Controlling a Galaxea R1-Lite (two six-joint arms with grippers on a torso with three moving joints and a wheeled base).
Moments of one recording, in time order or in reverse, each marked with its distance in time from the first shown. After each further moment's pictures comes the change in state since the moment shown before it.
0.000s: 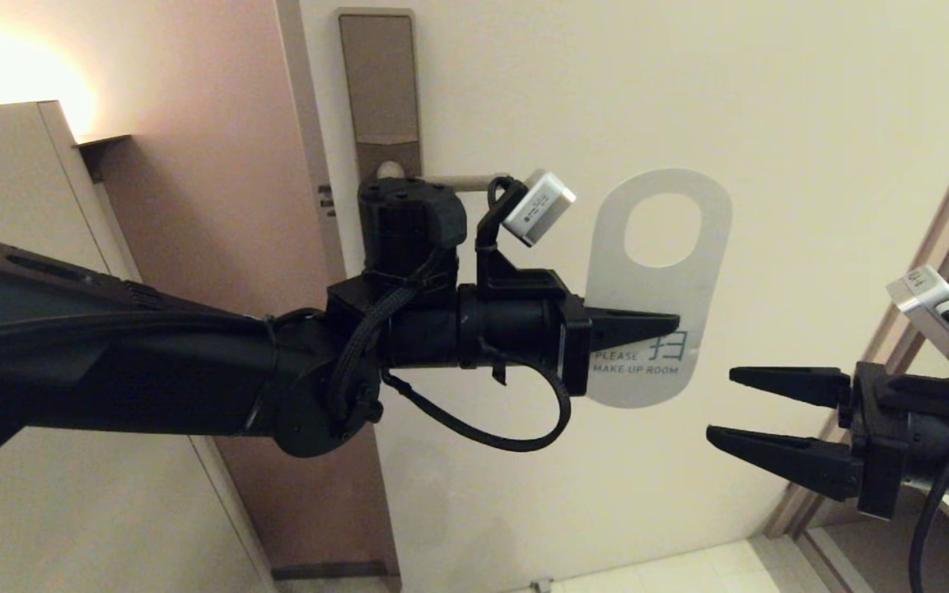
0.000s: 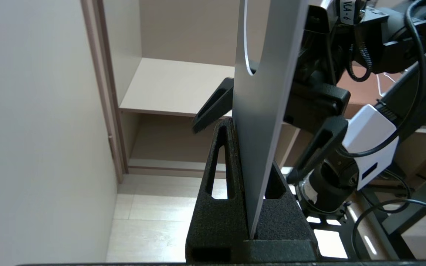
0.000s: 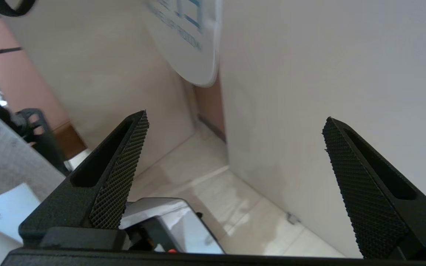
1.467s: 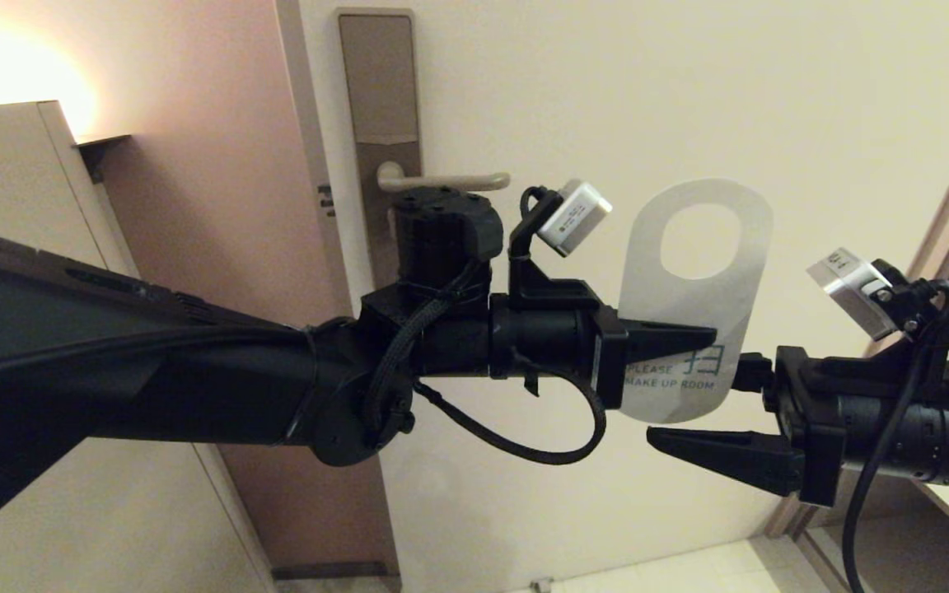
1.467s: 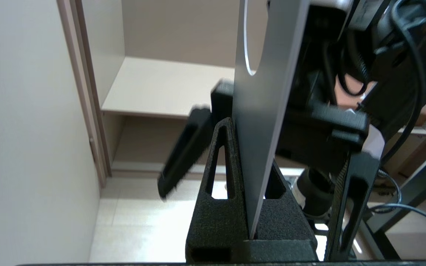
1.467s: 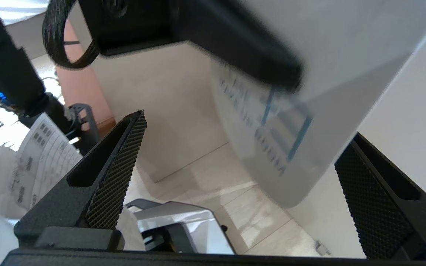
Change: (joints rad) left arm -0.043 0.045 -0.042 -0.022 0.000 -0.040; right arm 0.127 0.114 -0.077 -0.068 0.063 0.034
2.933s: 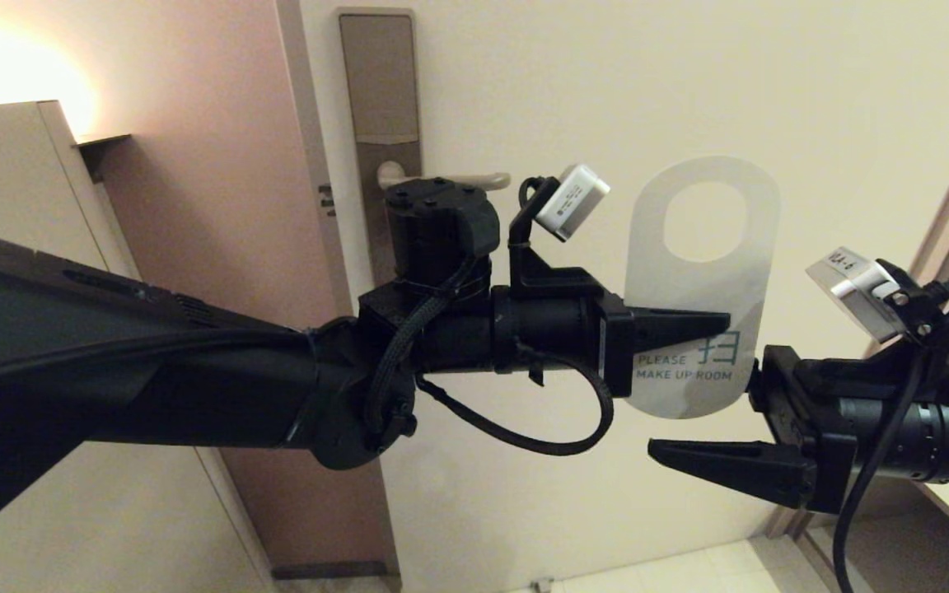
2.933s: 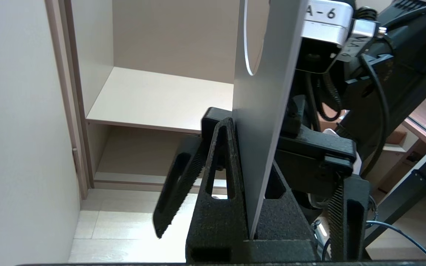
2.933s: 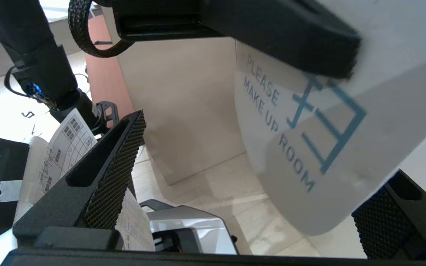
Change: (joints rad) left arm -0.010 -0.002 0.001 -0.063 -0.001 -0.104; right arm 0.000 0.024 0.011 -0.077 0.112 0.001
